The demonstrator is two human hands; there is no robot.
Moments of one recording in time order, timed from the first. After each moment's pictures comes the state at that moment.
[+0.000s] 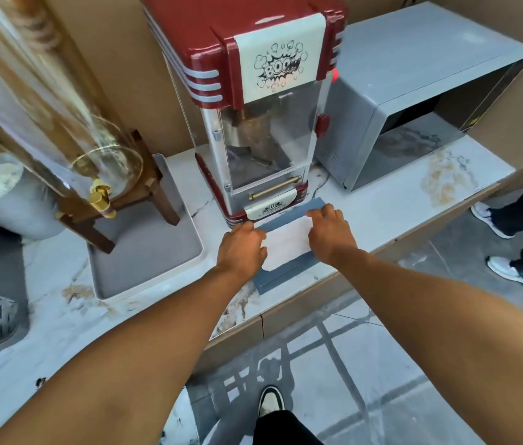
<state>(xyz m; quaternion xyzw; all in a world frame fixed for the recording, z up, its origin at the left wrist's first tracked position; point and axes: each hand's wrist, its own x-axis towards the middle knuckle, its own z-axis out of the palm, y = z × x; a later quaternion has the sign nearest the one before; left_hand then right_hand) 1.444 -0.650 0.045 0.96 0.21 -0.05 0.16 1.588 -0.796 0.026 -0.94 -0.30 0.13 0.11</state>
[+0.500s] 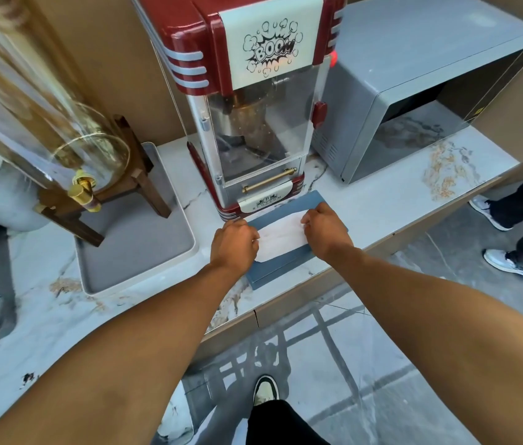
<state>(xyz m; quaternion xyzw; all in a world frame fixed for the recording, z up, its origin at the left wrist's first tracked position) 1.450 -0.649 0.032 0.95 0.24 -0.03 0.18 1.596 -0.795 0.018 -0.93 -0.30 0.17 0.13</state>
